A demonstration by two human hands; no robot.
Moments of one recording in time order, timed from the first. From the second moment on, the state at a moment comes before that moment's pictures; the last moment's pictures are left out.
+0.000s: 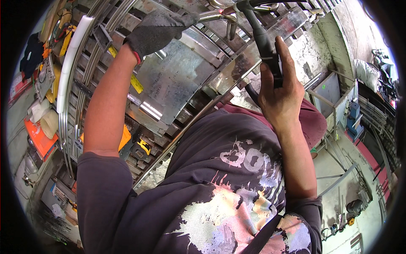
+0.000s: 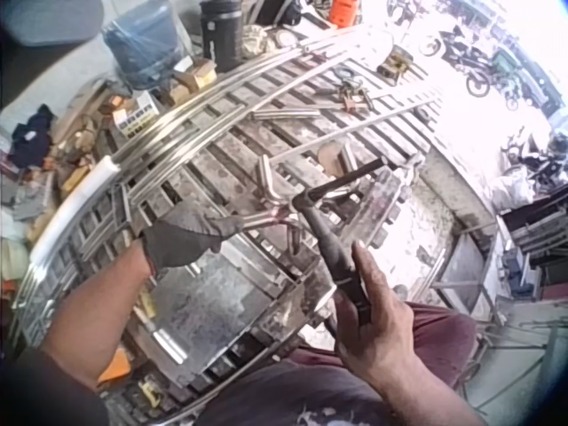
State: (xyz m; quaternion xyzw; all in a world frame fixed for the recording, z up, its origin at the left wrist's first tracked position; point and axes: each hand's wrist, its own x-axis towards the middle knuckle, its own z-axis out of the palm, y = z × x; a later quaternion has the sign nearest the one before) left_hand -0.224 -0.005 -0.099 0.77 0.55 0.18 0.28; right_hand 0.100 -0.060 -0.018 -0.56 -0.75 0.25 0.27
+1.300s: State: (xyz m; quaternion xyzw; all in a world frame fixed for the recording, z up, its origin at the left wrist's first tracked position) left_hand -0.247 0.003 -0.125 0.91 0.40 0.09 0.05; right_hand 0.100 -0.063 -0.022 -0.55 -0.76 0.23 0.27
